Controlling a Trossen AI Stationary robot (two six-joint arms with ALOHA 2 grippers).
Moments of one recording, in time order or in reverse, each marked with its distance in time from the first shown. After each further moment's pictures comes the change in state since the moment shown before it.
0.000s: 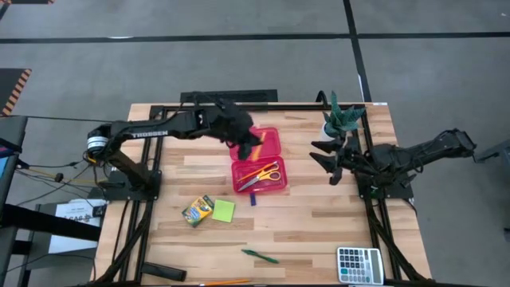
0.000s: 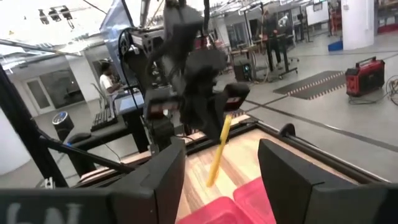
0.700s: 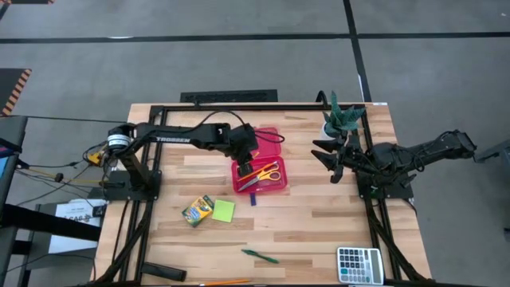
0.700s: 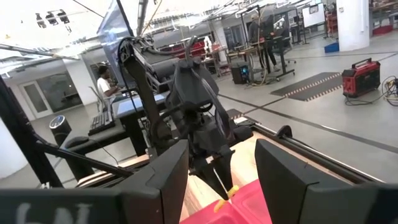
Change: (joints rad) left arm -0.063 0.196 -0.002 -0.211 -0.178 0.125; right arm -0.017 -0.021 0.000 -0.016 0.000 0.010
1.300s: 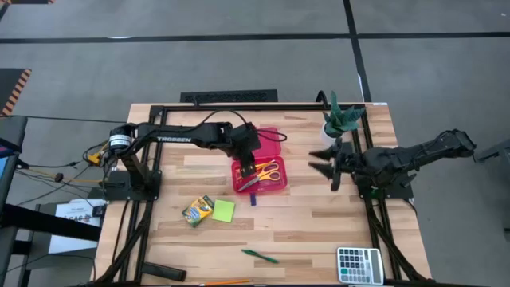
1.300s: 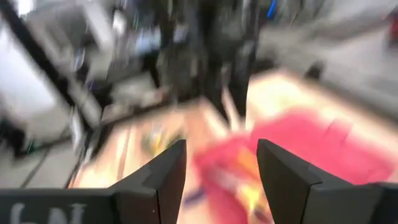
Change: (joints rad) left arm -0.015 0.008 0.063 -0.033 0.090 -0.090; right arm 0.025 0.028 0.001 -0.195 -0.113 0.103
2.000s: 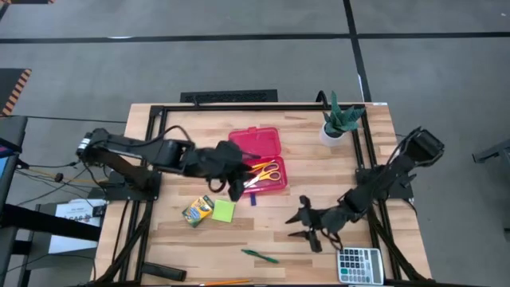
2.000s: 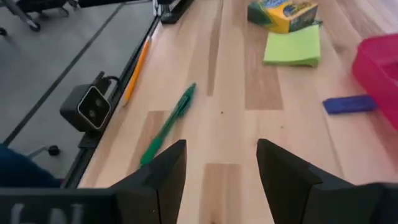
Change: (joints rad) left arm -0.400 -0.278 0.149 -0.014 -0.402 -0.429; right arm 0.380 0.852 0.144 0.323 -0.092 0.069
